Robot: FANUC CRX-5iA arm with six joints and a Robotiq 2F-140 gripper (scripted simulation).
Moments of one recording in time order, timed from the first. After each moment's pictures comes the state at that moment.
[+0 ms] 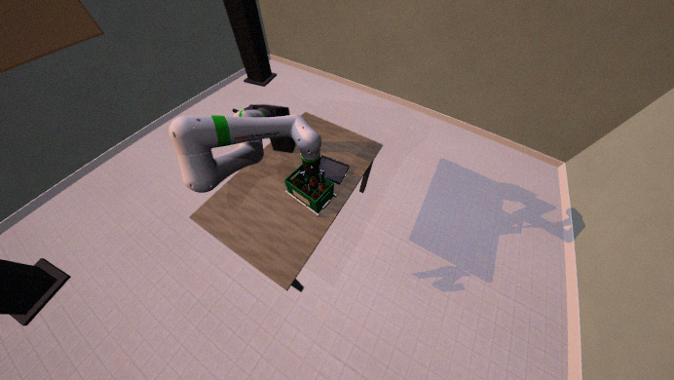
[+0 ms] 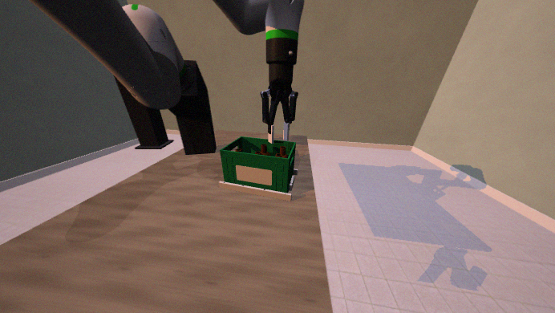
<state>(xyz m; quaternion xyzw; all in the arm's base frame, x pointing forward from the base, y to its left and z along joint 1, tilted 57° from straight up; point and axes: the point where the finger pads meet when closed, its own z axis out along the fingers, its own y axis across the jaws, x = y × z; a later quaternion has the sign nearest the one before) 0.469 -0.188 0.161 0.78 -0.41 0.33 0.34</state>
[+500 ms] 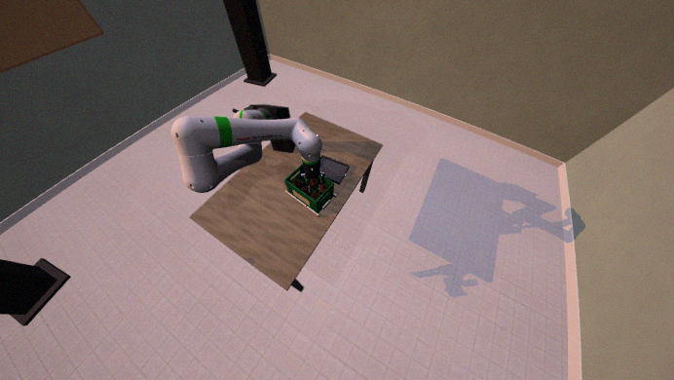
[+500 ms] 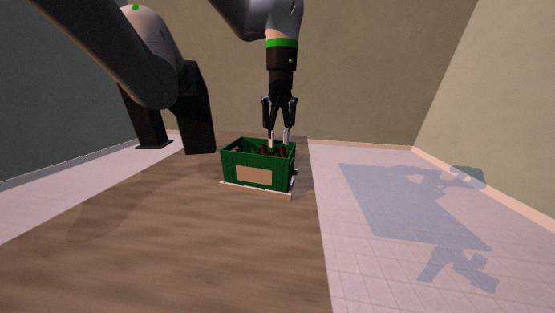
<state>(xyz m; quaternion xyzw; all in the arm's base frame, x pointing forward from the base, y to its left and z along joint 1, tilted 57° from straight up) 0.475 -0.202 0.151 0.78 -0.41 0.33 0.34</state>
